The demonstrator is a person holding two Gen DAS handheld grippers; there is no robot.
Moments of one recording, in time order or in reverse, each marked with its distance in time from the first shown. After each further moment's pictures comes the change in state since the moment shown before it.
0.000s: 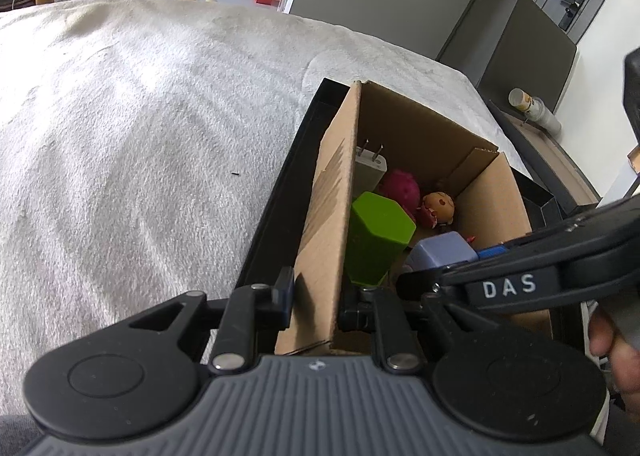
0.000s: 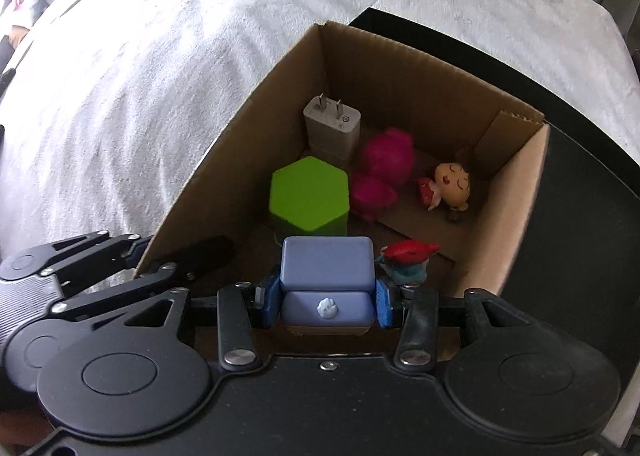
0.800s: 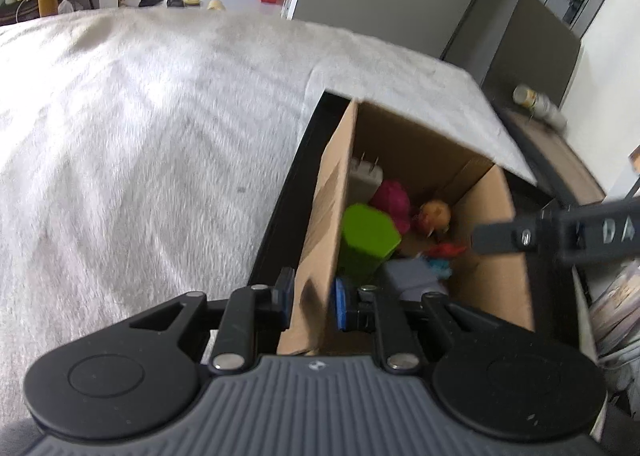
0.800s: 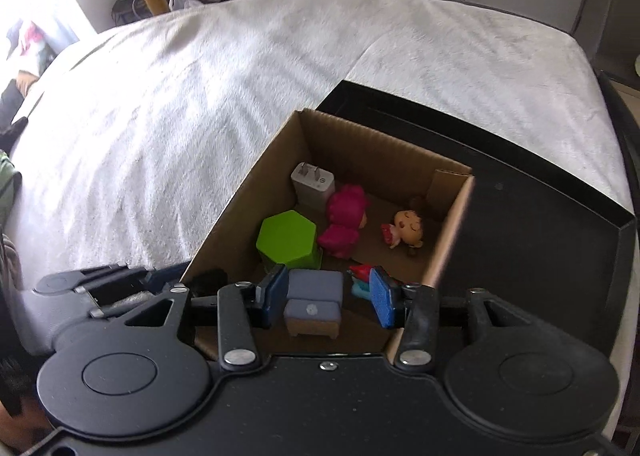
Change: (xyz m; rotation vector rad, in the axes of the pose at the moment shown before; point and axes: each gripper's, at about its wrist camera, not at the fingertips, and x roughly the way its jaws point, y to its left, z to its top) left arm -0.023 -0.009 0.020 0.022 0.011 0.034; right arm -0.081 -0.020 -0.013 0.066 -0.153 0.020
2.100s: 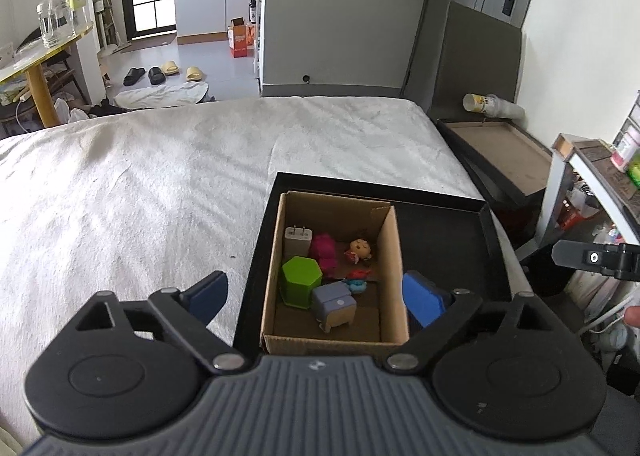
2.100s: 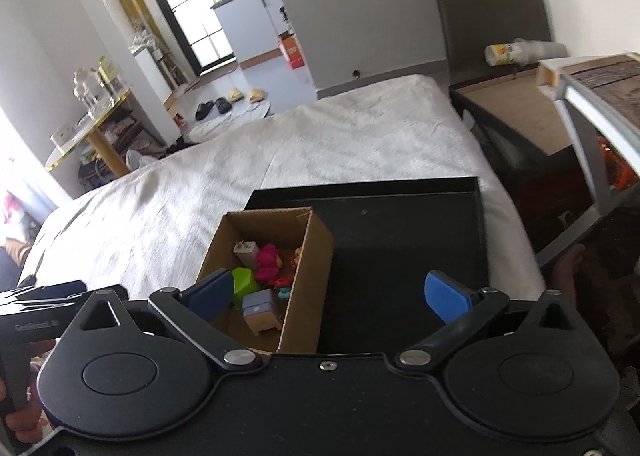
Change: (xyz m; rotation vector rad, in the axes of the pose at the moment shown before) left arm -0.151 -0.089 0.027 0.200 -0.081 0.053; right arm -0.149 -0.088 -0.091 0.364 -0.365 -0.054
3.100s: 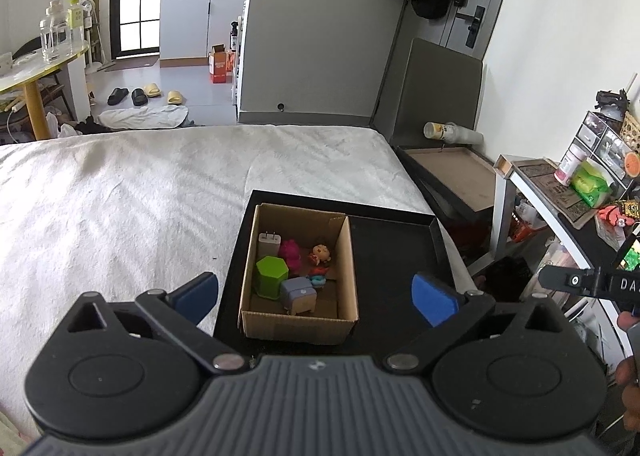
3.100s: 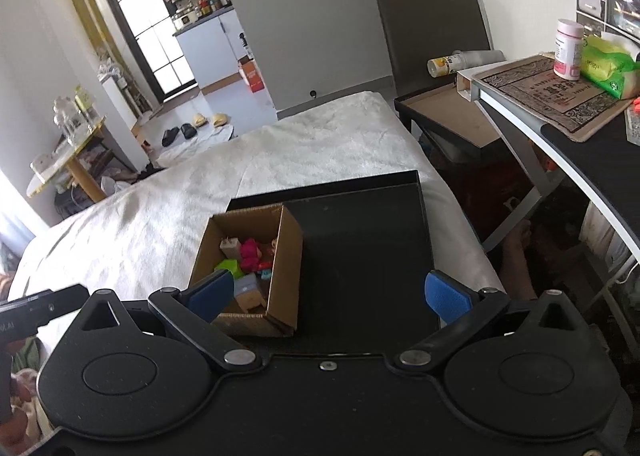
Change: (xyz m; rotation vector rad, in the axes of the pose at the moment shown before) left arm -0.083 -0.005 -0.027 -0.011 -0.087 -0.090; right arm -0.086 0.013 -0.040 0.068 -0.062 -0.117
